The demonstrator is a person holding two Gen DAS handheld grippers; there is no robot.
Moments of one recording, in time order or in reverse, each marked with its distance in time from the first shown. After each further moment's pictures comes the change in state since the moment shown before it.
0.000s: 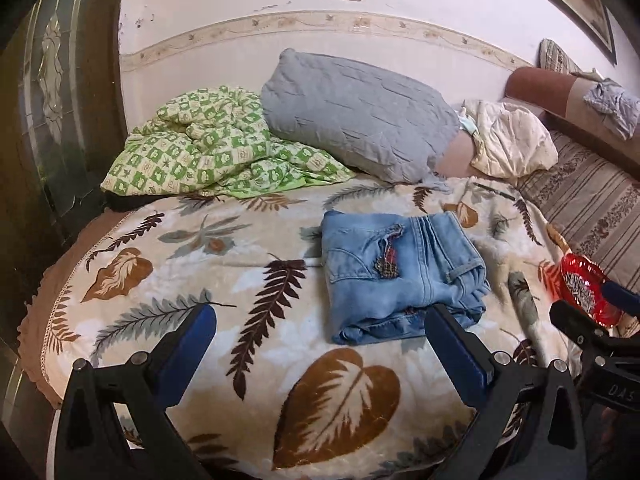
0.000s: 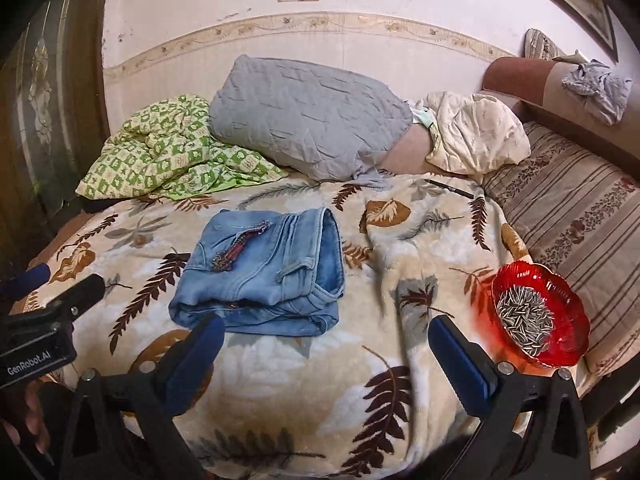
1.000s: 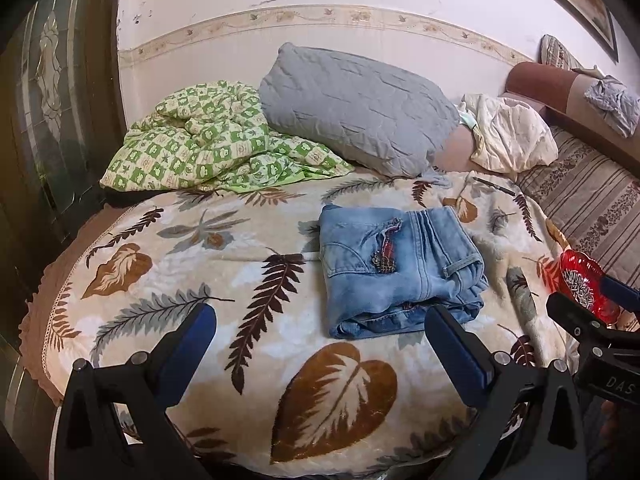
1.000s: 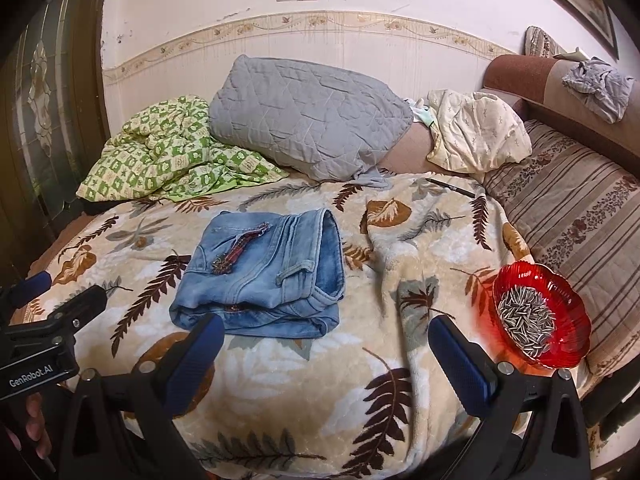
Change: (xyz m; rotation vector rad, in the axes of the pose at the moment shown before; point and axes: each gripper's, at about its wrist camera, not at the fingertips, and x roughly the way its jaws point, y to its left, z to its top) left arm 0.000 -0.001 0.001 -0.002 0.019 -0.006; right arm 0.003 -0.002 0.003 0.008 0.008 0.005
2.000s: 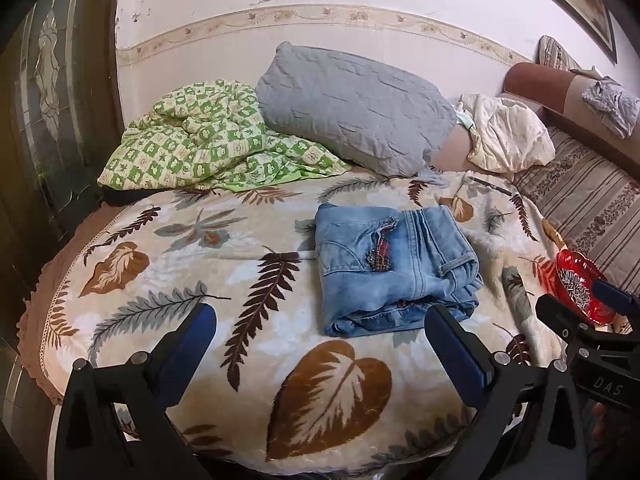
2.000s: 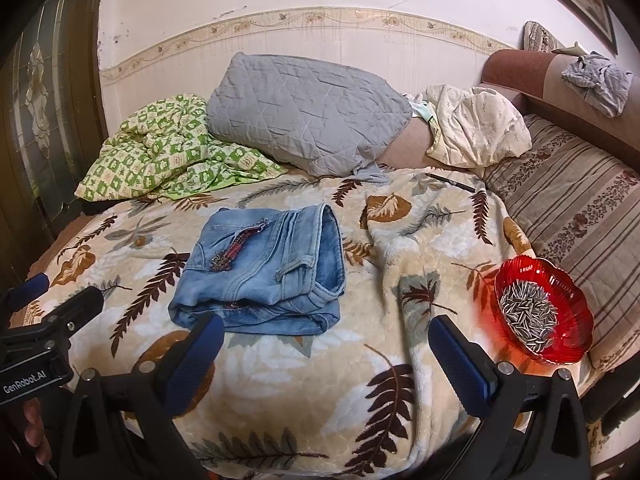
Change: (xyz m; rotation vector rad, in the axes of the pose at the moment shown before) left arm -0.006 -0.009 -0.003 -0.015 0.002 0.008; right arm 0.003 0.001 -0.003 0.007 0.009 -0.004
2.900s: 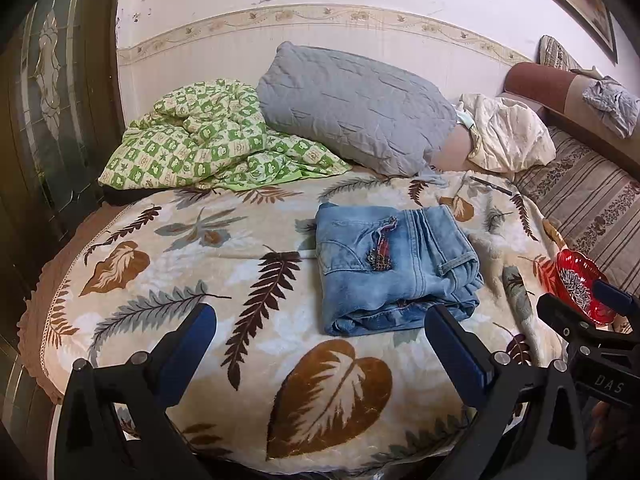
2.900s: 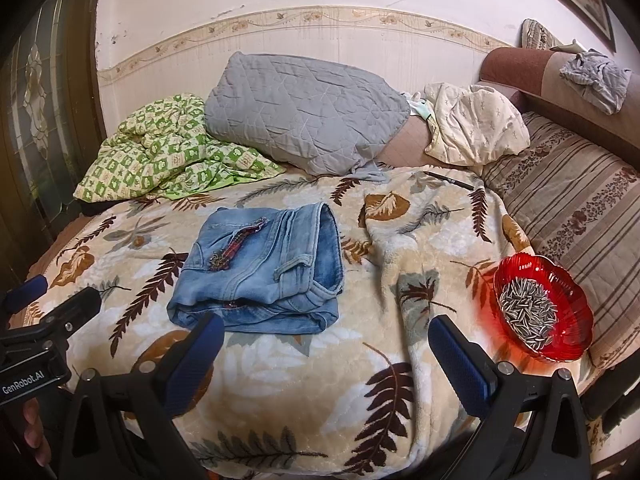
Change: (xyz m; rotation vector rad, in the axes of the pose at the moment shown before) left arm 0.001 0.001 0.000 0.002 0.000 -0.003; right arm 0.001 -0.002 0.000 0.004 0.002 0.001
